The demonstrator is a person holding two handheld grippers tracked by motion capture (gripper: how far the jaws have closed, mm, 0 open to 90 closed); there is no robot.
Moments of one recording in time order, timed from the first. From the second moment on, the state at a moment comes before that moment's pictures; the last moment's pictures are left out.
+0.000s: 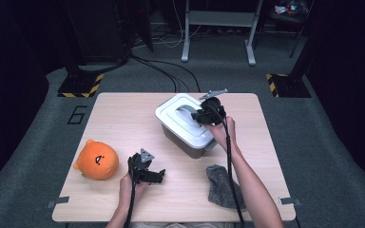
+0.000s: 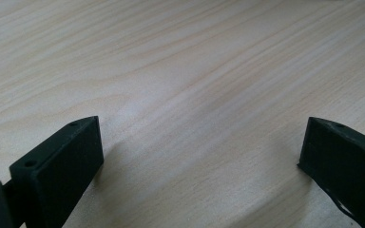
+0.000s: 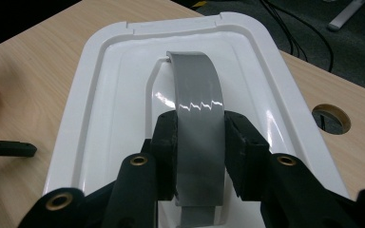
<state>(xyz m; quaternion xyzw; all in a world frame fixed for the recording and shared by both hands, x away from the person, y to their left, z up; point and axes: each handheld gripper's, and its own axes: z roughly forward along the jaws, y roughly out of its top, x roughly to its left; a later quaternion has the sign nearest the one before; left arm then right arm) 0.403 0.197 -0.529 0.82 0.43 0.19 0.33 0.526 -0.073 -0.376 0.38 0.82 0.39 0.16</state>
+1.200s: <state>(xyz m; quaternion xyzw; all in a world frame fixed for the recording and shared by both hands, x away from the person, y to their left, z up) 0.403 0.197 -0.529 0.82 0.43 0.19 0.33 0.529 -0.068 -0.368 0.36 0.82 0.41 0.17</state>
